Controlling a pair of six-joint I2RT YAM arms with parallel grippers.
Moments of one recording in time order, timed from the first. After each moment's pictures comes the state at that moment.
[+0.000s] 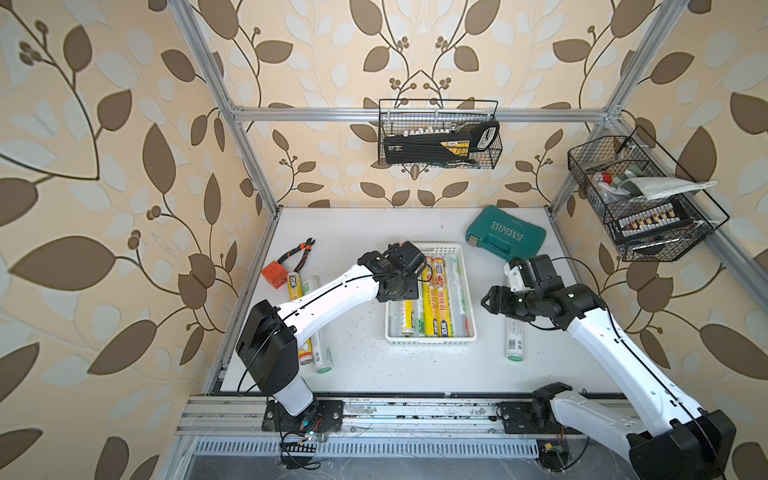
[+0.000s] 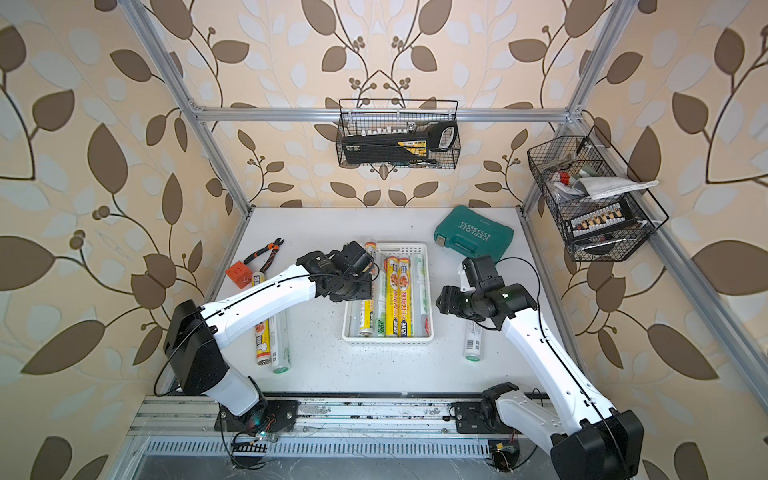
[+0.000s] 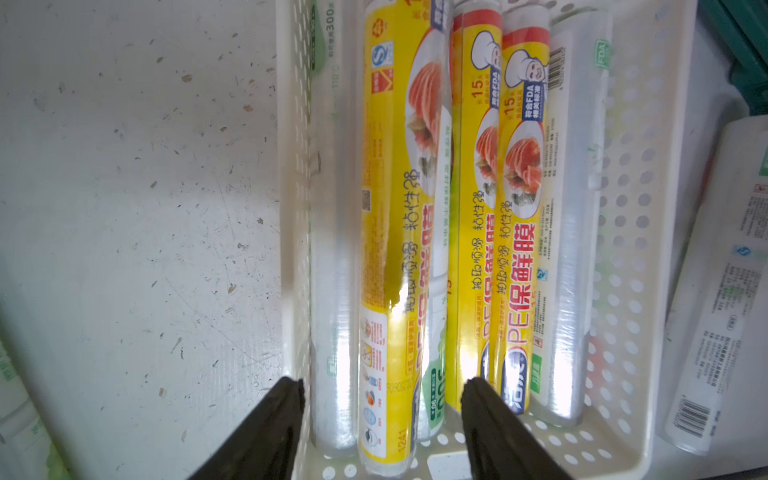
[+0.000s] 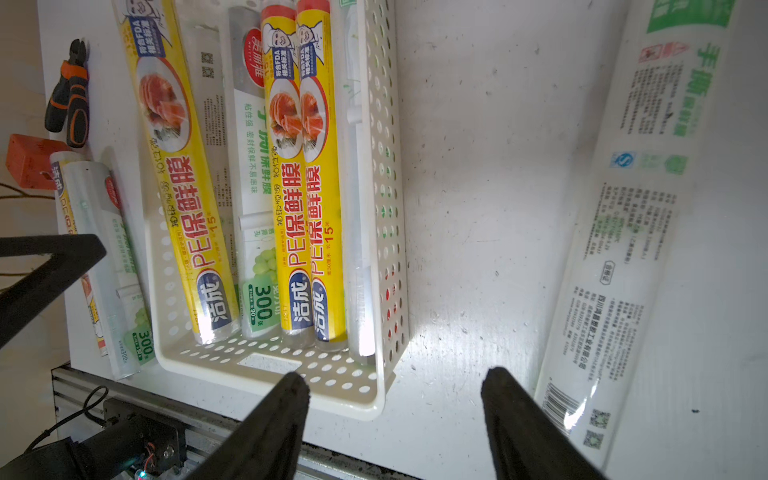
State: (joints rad) left arm -0.84 1.61 1.36 -0.90 -0.15 -0.82; right arm 0.28 1.05 0.95 -0.94 -0.15 0.51
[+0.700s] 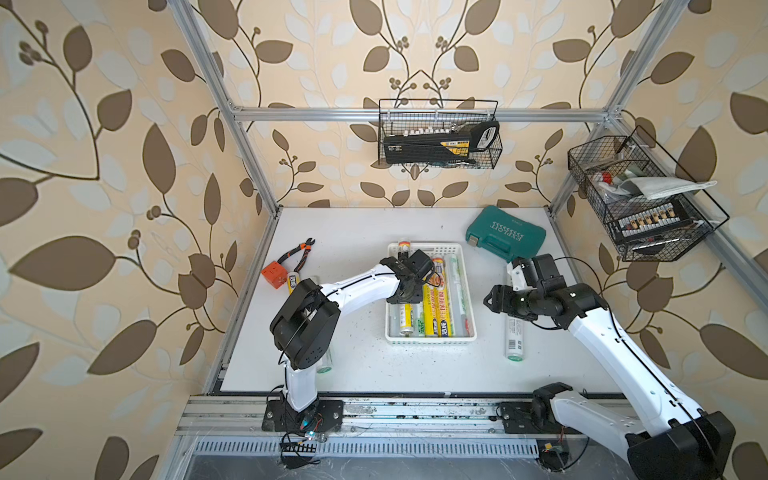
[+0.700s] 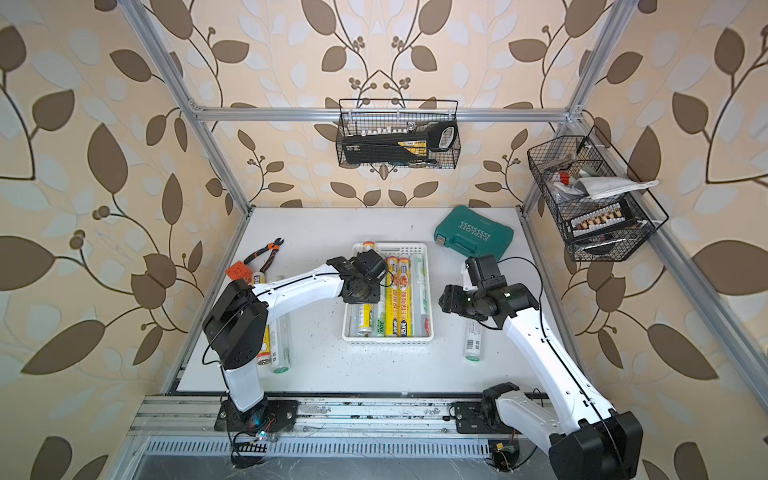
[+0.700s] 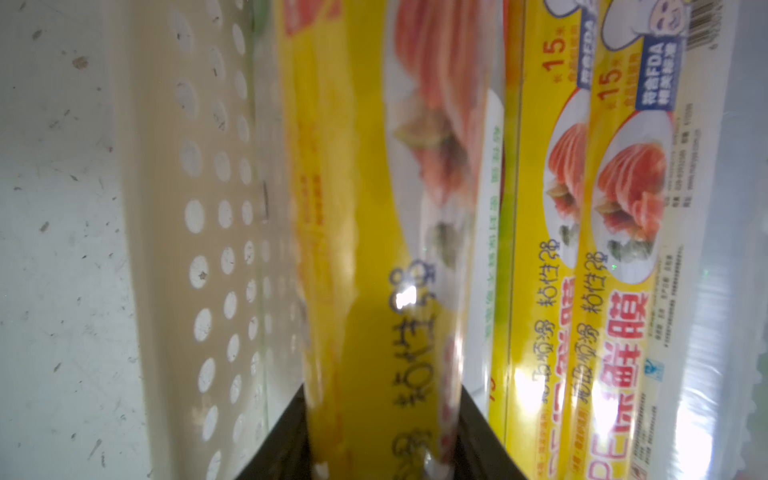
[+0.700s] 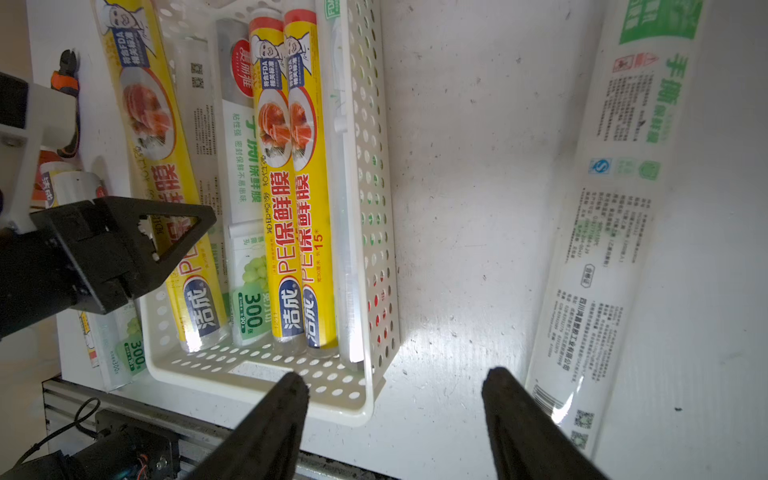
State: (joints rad) left arm -0.82 1.84 1.36 -0.76 -0.17 -0.79; right arm 0.25 1.05 0.95 -0.94 -0.14 0.50
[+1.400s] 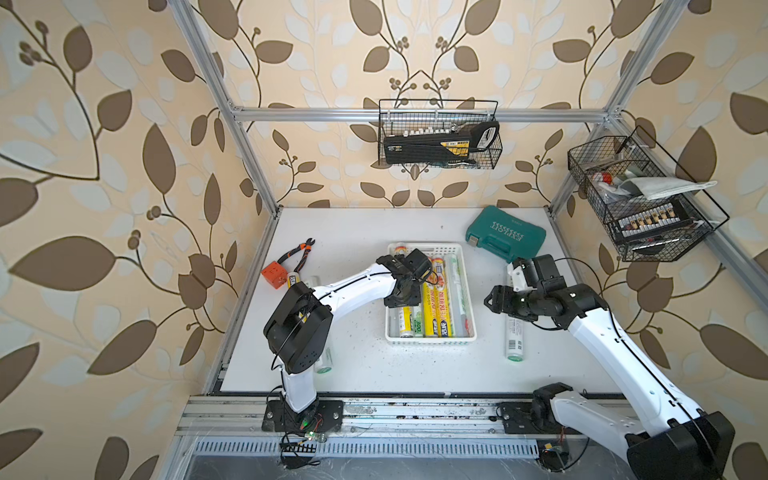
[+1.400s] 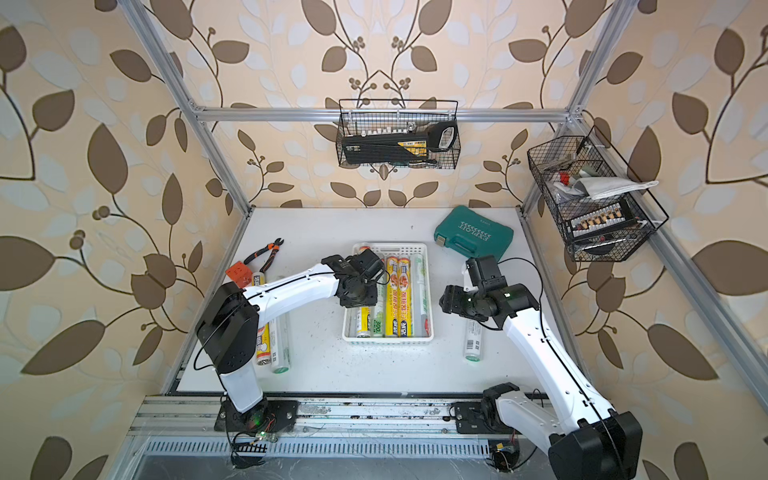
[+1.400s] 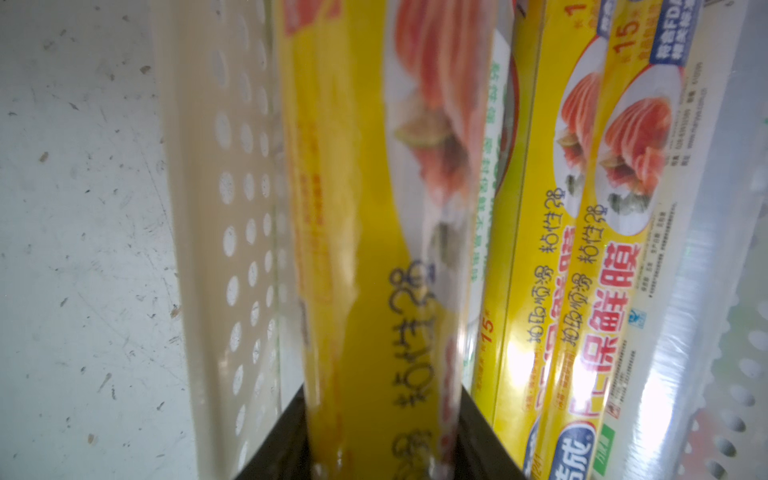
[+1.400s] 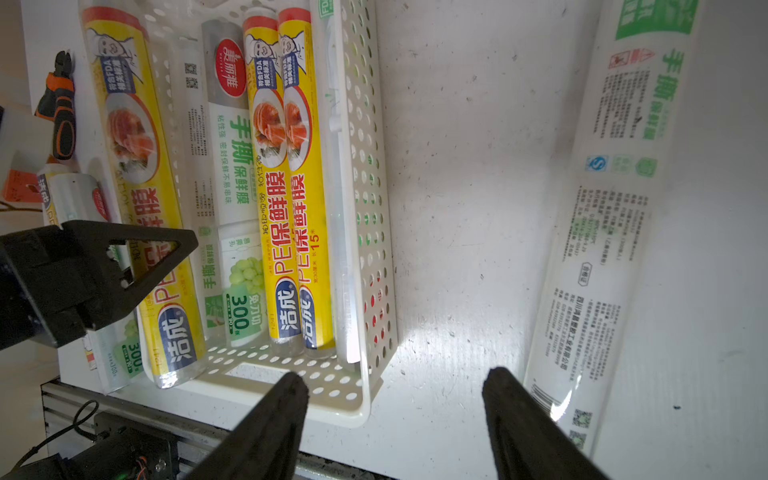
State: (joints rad) left arm -0.82 1.80 1.36 -0.84 -0.10 -0.84; right arm 0.24 1.05 0.94 -0.94 -0.14 0.50
